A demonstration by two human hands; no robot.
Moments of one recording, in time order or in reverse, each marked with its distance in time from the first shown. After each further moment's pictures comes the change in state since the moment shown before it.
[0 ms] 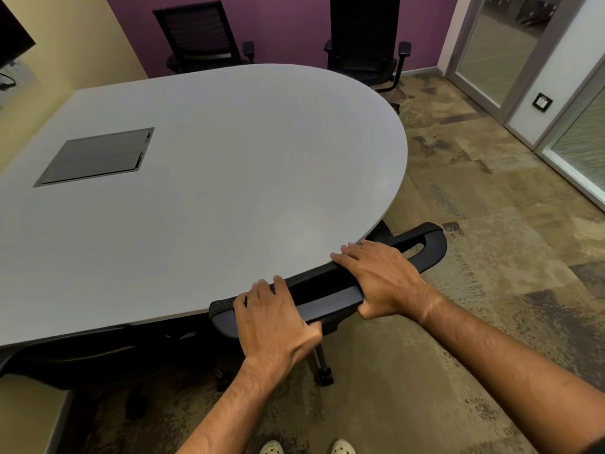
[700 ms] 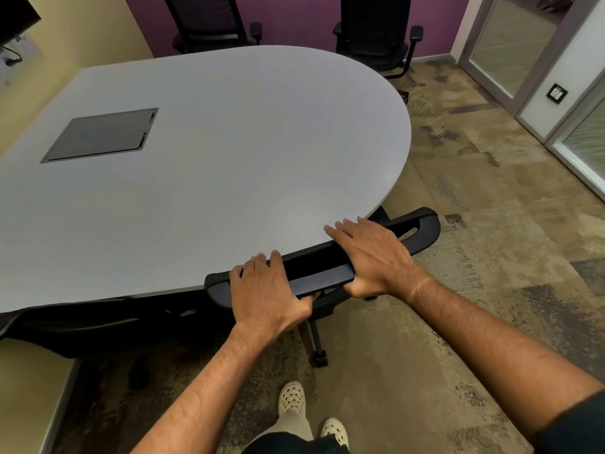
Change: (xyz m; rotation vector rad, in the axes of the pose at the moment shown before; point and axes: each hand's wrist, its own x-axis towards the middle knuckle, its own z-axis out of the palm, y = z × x) left_hand 0.001 0.001 -0.002 -0.002 0.037 0.046; right_hand -0.006 0.004 0.009 0.007 0.146 -0.050
